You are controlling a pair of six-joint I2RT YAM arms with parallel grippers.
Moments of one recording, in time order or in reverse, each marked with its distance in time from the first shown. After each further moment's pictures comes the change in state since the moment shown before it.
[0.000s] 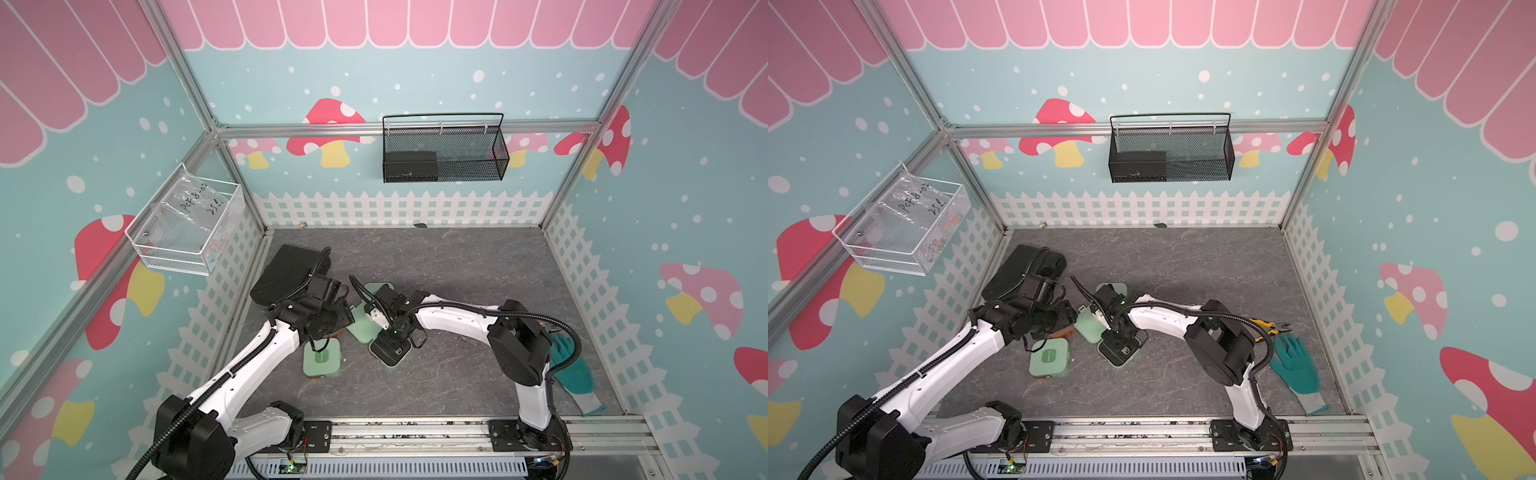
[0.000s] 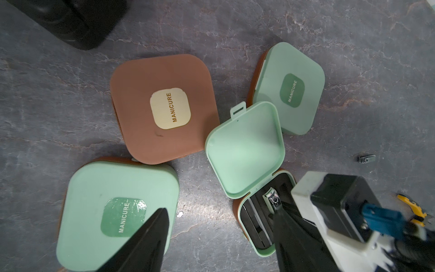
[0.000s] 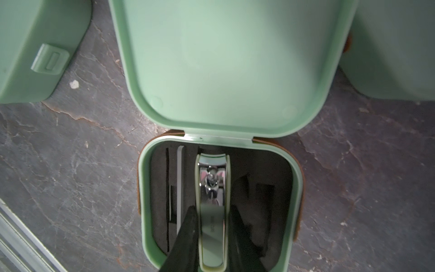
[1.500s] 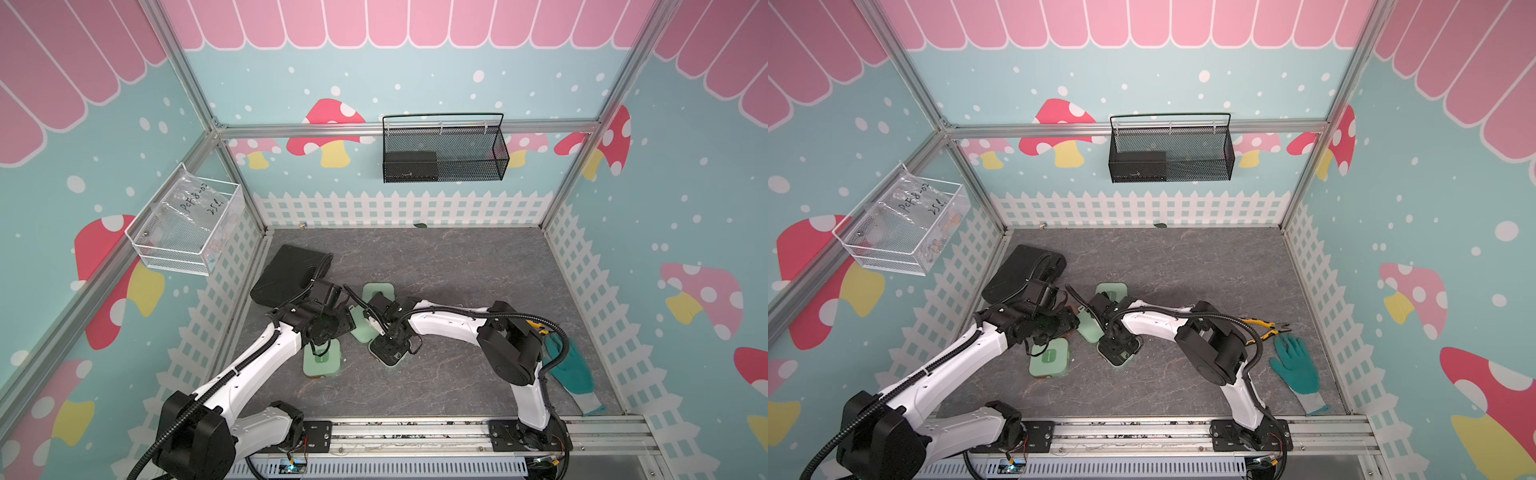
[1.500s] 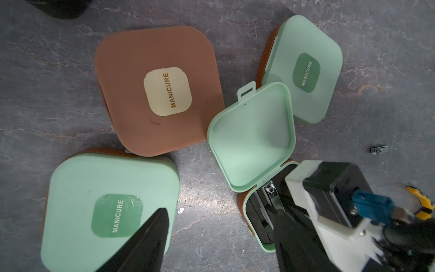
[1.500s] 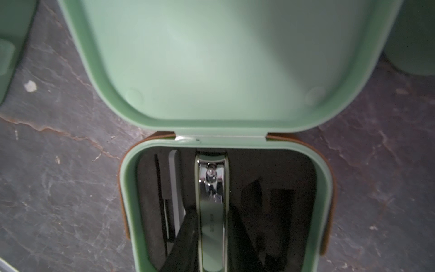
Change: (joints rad) left arm 0.000 0.007 -0.060 0.037 0.043 0.000; right arm 0.034 0.071 0.004 -0.004 0.081 0.096
